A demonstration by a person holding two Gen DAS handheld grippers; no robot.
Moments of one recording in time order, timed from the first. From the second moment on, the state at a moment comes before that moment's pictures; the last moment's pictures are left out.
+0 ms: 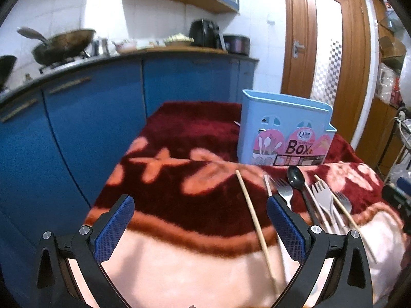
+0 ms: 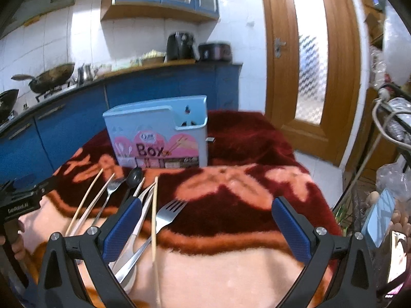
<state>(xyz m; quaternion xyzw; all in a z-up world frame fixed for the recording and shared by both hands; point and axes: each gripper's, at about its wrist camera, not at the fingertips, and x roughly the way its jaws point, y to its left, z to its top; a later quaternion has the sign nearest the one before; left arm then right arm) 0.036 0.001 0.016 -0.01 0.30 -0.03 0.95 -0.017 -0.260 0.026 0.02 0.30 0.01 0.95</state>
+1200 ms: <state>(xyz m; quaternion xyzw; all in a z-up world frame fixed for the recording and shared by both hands) 0.142 -0.037 -0.013 0.03 0.56 -0.10 0.82 0.101 -0.206 0.005 -0.06 0.55 0.12 0.82</state>
